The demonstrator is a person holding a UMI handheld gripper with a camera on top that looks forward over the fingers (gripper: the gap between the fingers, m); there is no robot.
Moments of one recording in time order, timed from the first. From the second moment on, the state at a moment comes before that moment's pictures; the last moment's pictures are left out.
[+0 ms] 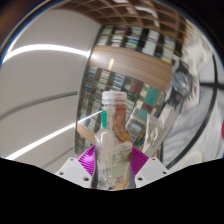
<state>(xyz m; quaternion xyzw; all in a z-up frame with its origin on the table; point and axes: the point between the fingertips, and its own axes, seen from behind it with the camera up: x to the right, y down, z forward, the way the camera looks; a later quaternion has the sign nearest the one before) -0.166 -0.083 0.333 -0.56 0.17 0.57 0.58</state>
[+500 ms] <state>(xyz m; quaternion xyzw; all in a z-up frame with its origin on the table) 0.026 -0.036 0.174 -0.73 -0.09 0.00 0.67</state>
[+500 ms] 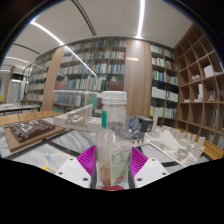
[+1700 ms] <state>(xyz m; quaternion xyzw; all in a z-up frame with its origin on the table) 0.038 -0.288 0.181 -0.83 0.01 -0.02 0.55</state>
